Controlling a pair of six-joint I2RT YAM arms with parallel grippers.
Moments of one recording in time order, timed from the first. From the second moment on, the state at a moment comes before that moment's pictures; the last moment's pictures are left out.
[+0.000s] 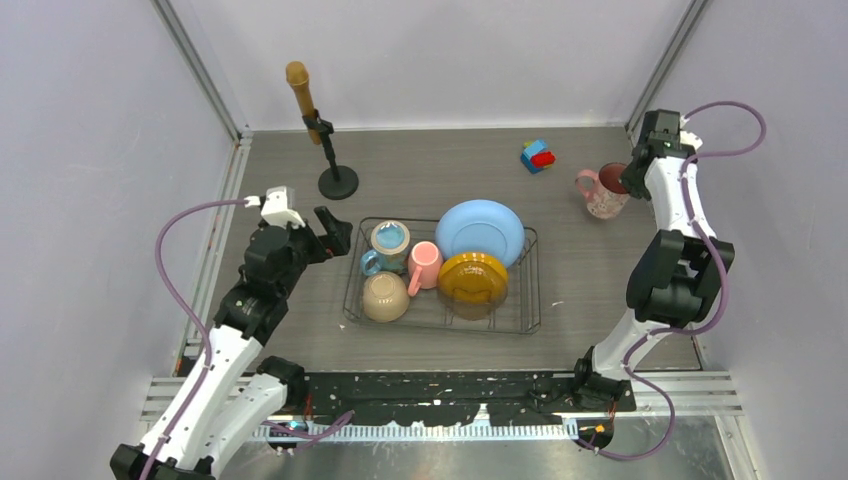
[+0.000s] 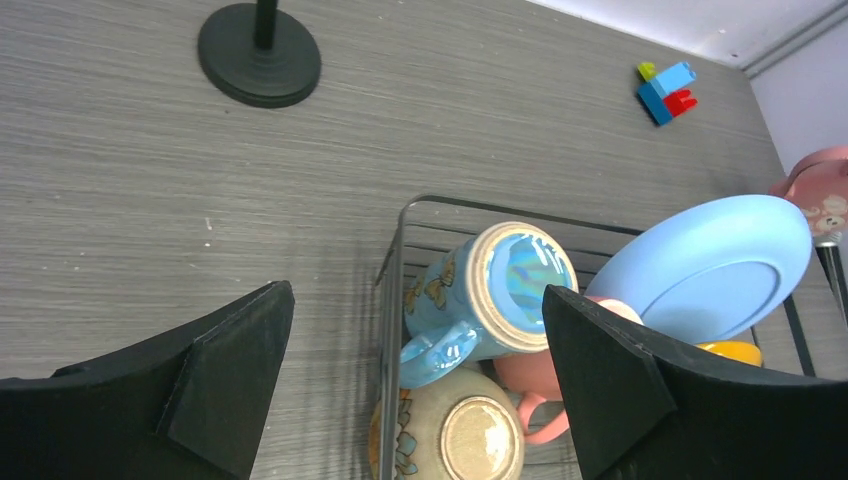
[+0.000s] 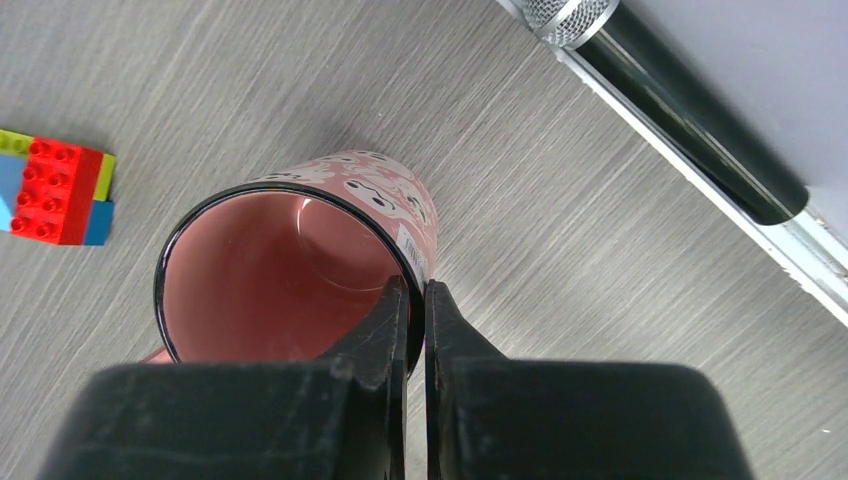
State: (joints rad) left arm -0.35 0.70 0.69 -0.25 -0.13 -0.45; right arm -0.26 1.74 1.58 -0.77 0.31 0.54
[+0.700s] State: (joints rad) left arm -0.35 0.67 0.67 -0.27 -0.17 -0.45; right arm -0.27 1.82 1.44 -0.49 0.28 0.53
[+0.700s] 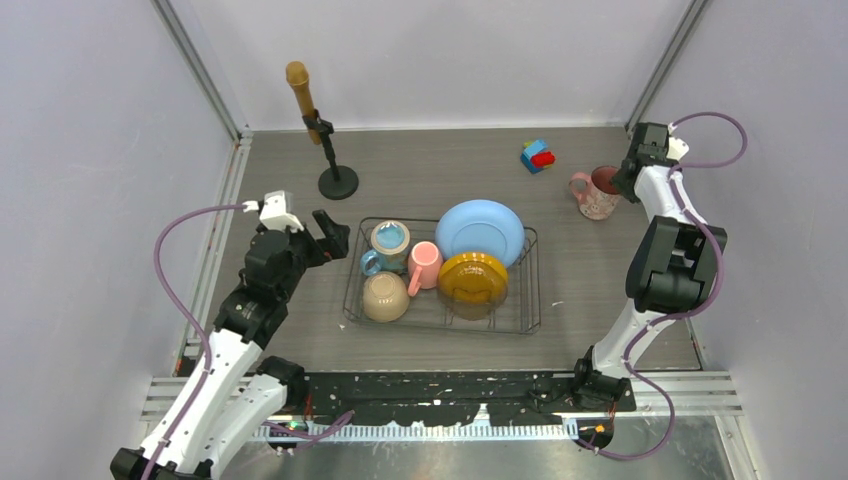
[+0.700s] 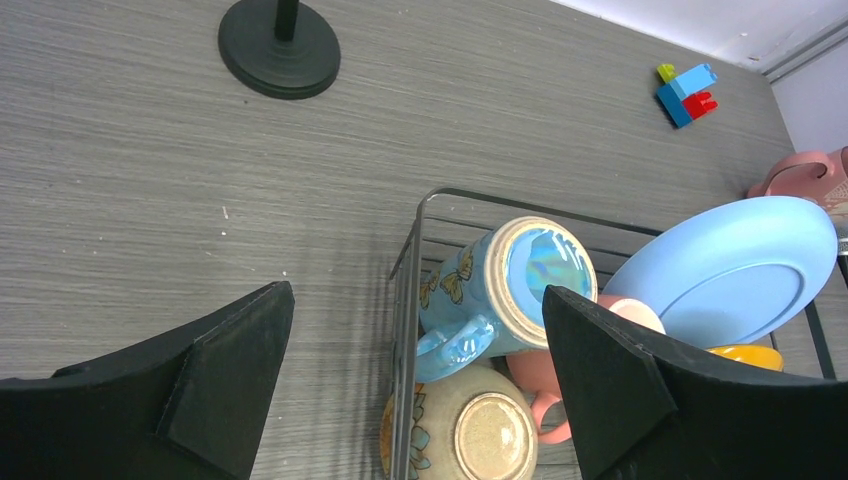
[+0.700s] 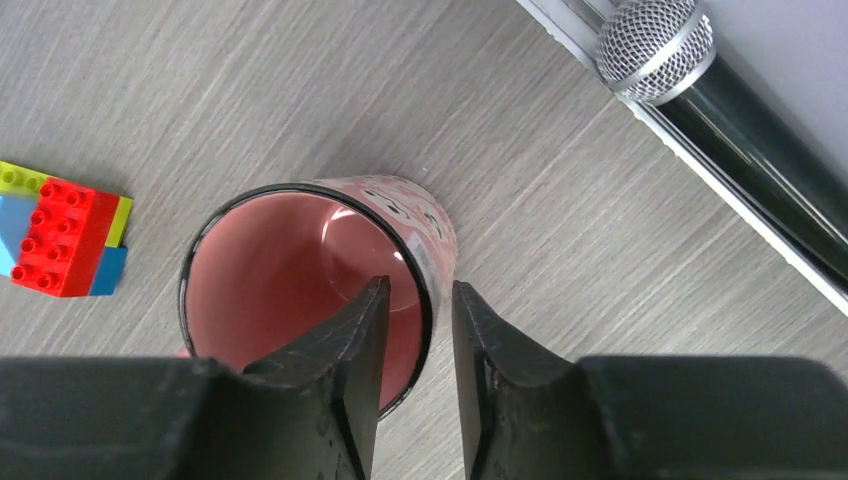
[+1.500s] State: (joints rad) left arm -0.35 0.75 0.66 -0.23 0.11 -0.44; right arm 0.00 1.35 1.34 -0.39 0.14 0.37
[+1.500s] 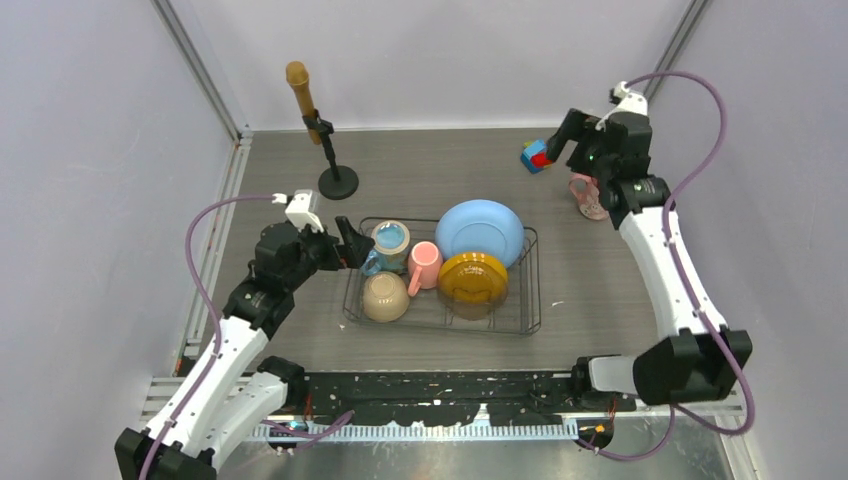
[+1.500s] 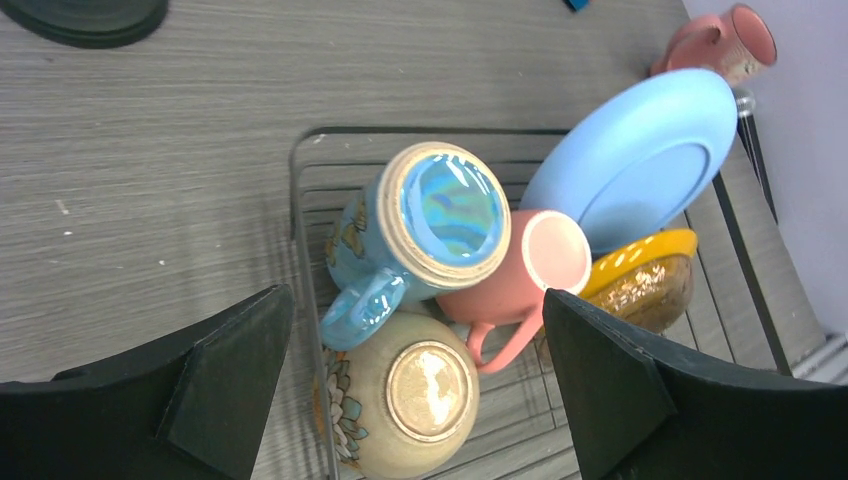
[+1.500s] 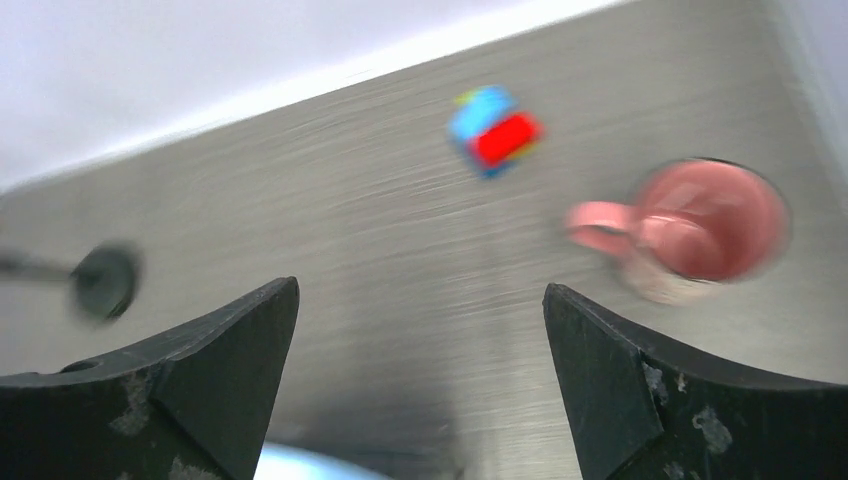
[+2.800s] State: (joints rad) left arm -0.35 0.81 0.66 -0.28 0.18 -0.42; right arm 0.71 1.73 1.56 -0.91 -0.53 -0.84
